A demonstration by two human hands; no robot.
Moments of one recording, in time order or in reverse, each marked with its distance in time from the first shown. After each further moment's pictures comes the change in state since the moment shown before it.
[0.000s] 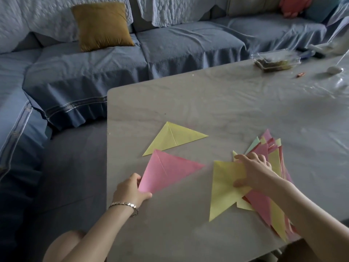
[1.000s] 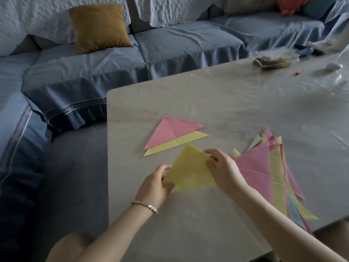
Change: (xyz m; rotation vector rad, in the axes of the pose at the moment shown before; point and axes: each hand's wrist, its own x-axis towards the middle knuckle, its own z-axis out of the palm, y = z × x) left_hand -0.010 0.042 0.017 -0.259 -0.066 0.285; right_hand -0.014 -0.078 0.020 0.646 0.309 -0.185
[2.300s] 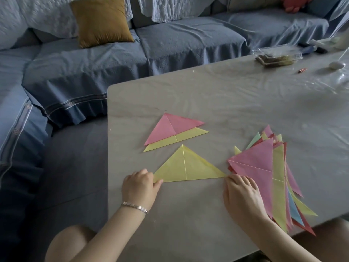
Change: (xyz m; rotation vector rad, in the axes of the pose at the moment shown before) left_hand -0.011 -0.013 -0.014 0.782 0.146 0.025; right_hand -0.055 0.059 0.011 -0.612 0.242 -0.195
